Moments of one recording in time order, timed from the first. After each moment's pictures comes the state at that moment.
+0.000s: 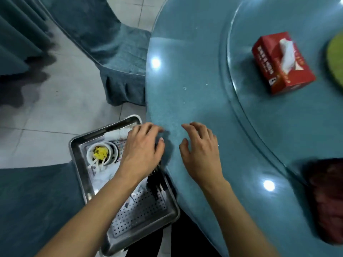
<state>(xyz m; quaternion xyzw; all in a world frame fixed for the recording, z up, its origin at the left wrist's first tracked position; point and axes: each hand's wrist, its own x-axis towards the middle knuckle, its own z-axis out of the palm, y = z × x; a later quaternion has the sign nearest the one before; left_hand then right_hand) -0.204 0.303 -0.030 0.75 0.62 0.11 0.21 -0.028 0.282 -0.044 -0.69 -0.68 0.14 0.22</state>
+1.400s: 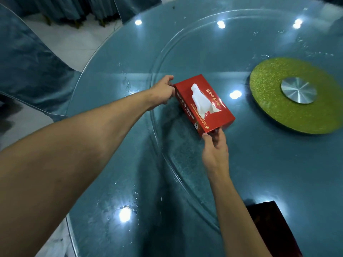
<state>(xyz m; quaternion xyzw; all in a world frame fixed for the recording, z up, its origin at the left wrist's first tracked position) 0.136 0.591 0.003 0.60 0.57 0.17 0.52 0.260 0.398 -0.055 -0.74 -0.27 0.38 0.49</state>
